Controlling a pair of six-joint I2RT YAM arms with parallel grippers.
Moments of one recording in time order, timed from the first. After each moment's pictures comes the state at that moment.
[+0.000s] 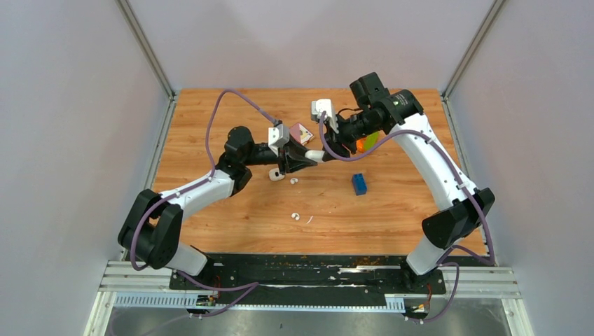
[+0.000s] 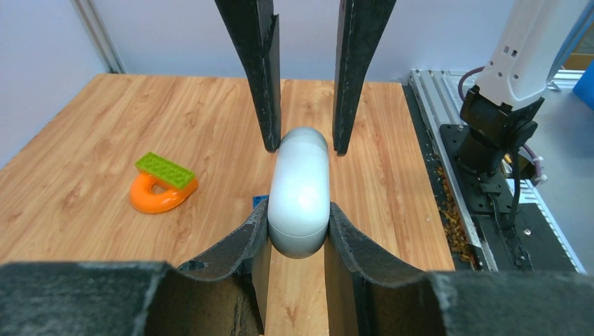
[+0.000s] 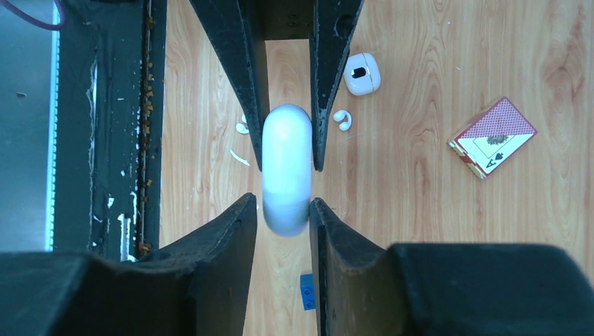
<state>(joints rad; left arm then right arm) -0.54 1.46 0.83 0.74 0.98 -0.08 0.49 1.66 1.89 -1.27 -0.78 -0.87</state>
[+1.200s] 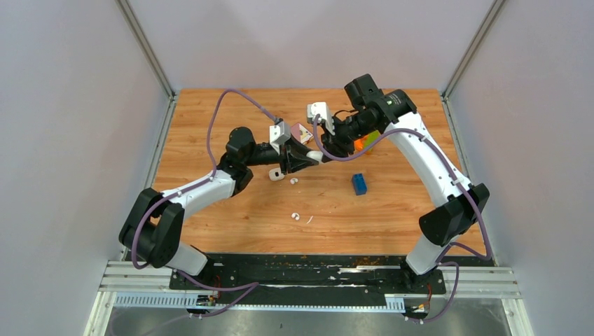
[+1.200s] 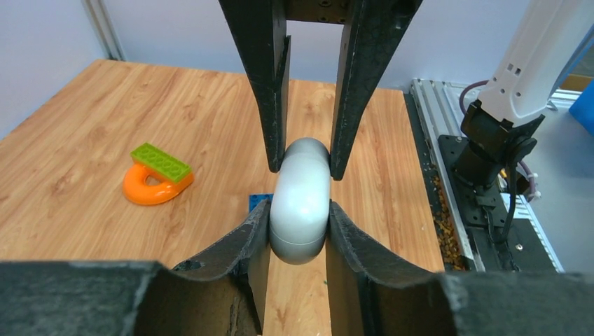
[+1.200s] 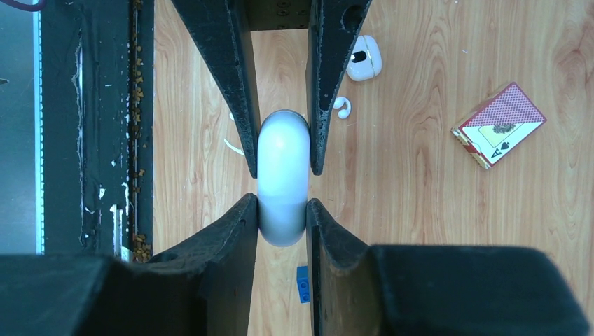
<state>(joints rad) -0.54 1.47 0.83 0.74 0.95 -0.14 0.51 1.70 1.90 -1.27 -0.72 -0.90</state>
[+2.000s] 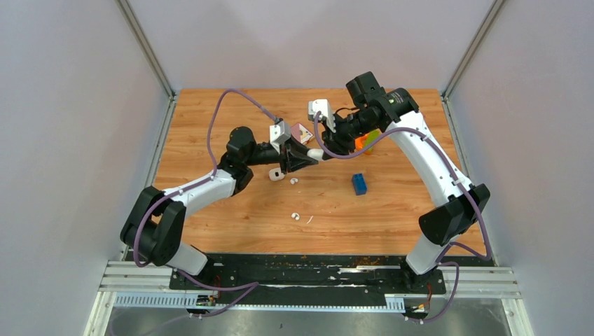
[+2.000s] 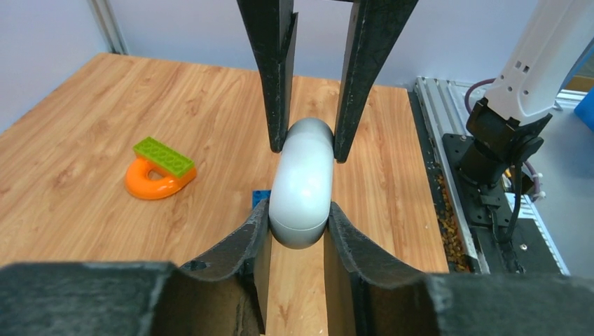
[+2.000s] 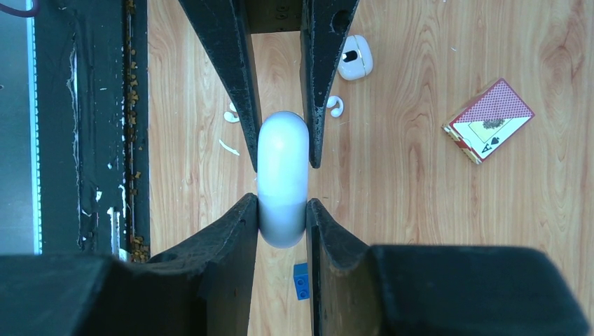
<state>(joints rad) -0.54 1.48 0.83 0.74 0.94 -0.14 0.50 1.70 1.92 -1.28 -0.71 -0.88</state>
